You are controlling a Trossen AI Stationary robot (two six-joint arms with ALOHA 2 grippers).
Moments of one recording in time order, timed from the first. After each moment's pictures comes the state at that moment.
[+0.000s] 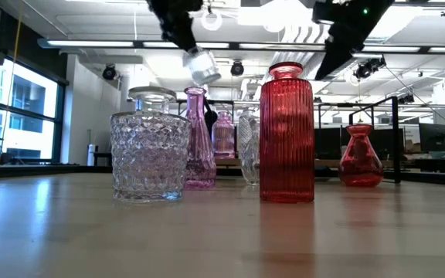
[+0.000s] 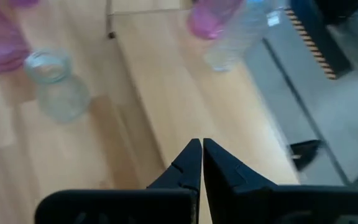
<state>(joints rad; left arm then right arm) 0.46 1.59 1.69 -0.92 -0.06 0.23 -0.17 1.12 0.99 -0.76 0.41 0.00</state>
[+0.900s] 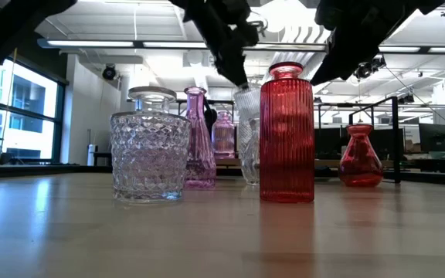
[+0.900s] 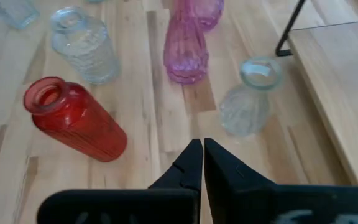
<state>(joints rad) 0.40 2.08 2.09 -0.96 0.04 0.39 0.07 1.12 0.76 -0.37 0.10 0.18</state>
